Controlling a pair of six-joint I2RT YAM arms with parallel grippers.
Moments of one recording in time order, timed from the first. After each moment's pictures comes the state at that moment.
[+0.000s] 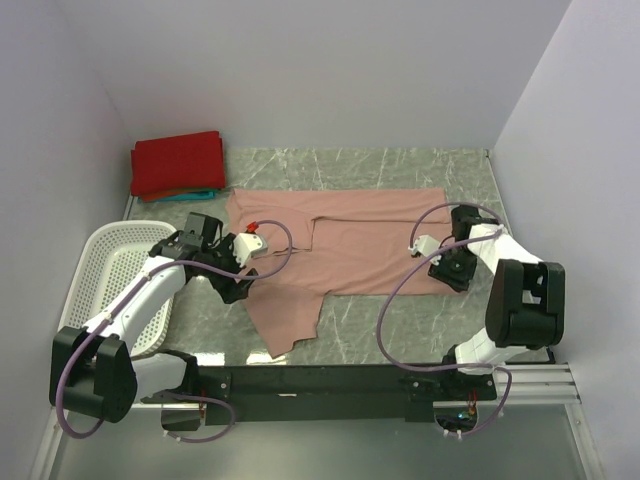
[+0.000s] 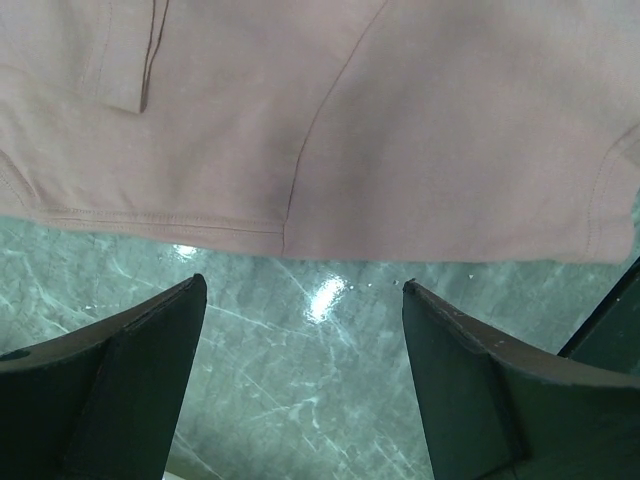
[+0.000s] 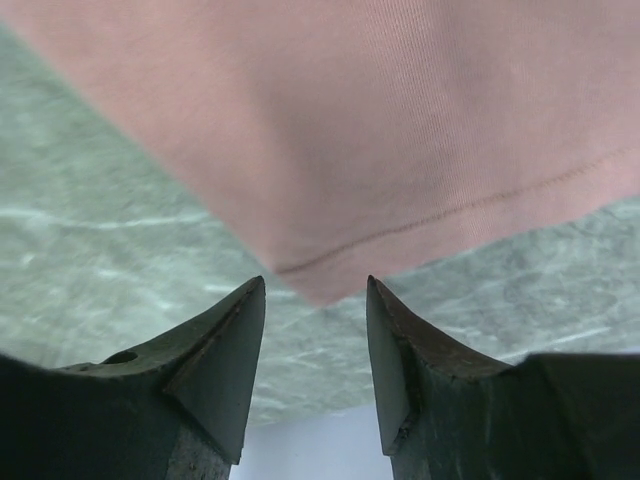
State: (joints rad) left arm -0.25 1.19 0.80 -0.72 0.42 0.67; right arm -0.10 1.57 0.91 -0.84 0.00 -1.22
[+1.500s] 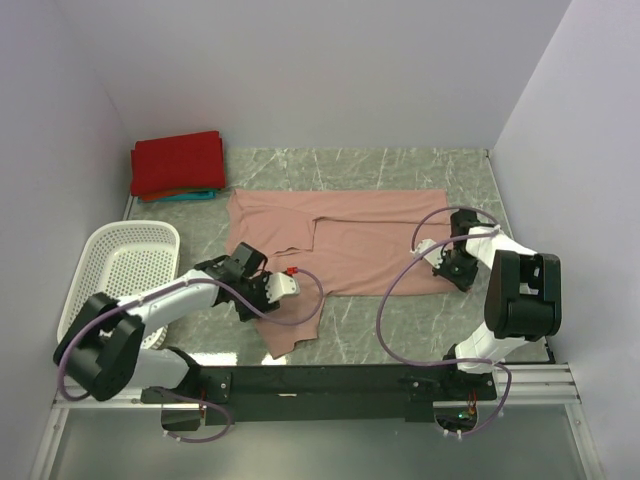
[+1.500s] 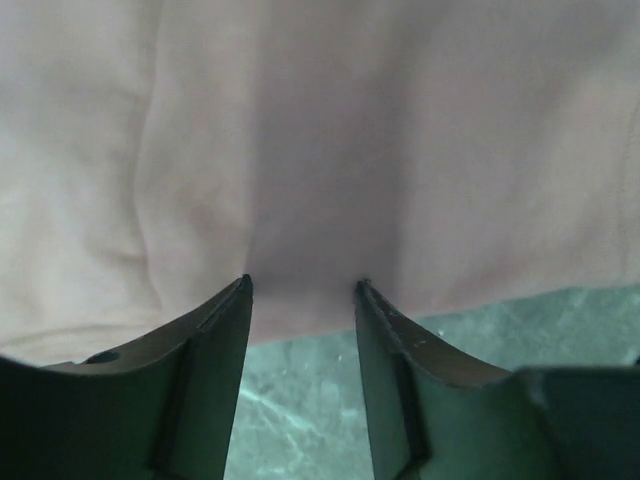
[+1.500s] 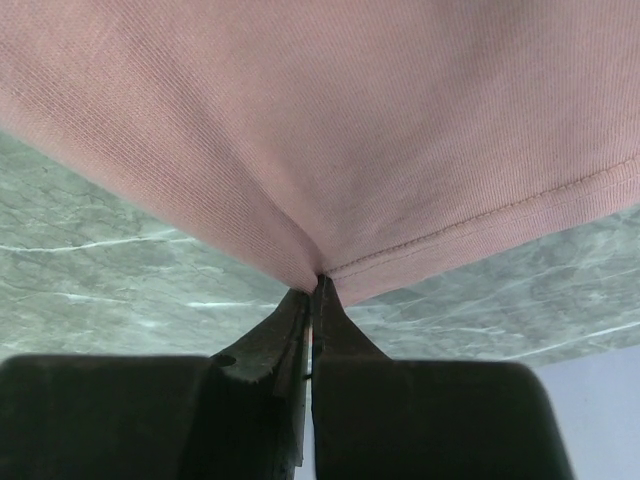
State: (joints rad) left arm -0.58 1.29 0.64 -0.50 0.23 0.68; right arm -0.11 1.61 0.87 -0.76 0.07 -1.17
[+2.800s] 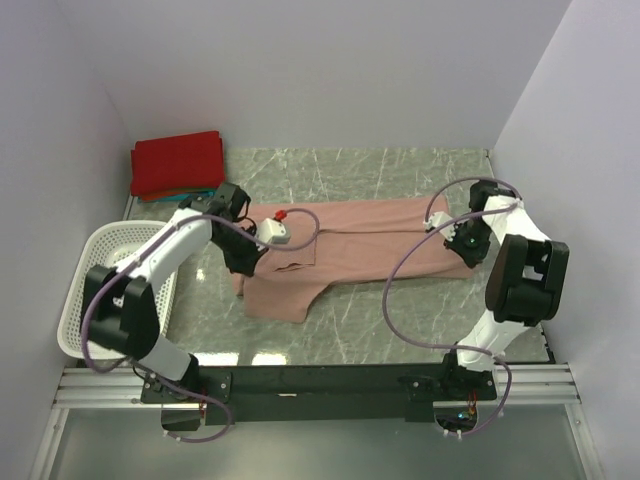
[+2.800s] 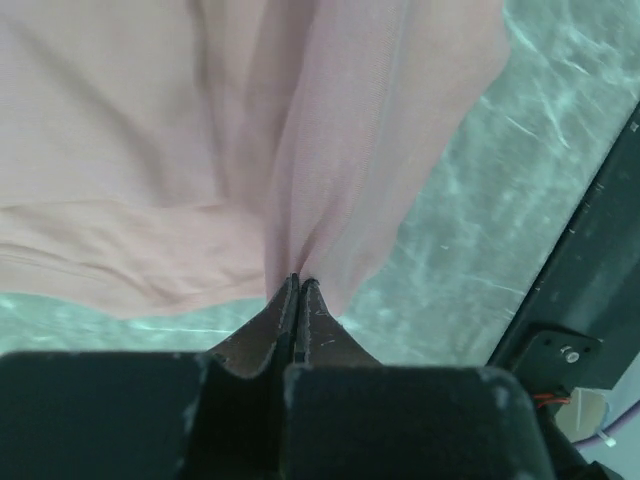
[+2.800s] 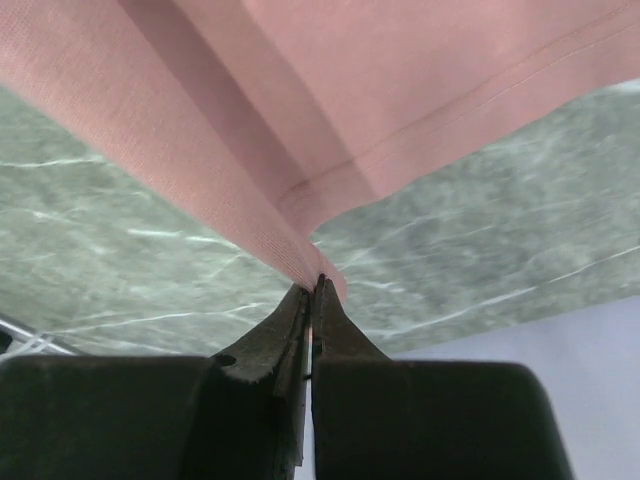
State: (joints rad) left arm -0.35 1.50 1.17 -1.03 0.44 0.83; right arm -0.20 1.71 1.22 -1.04 -0.05 -1.27
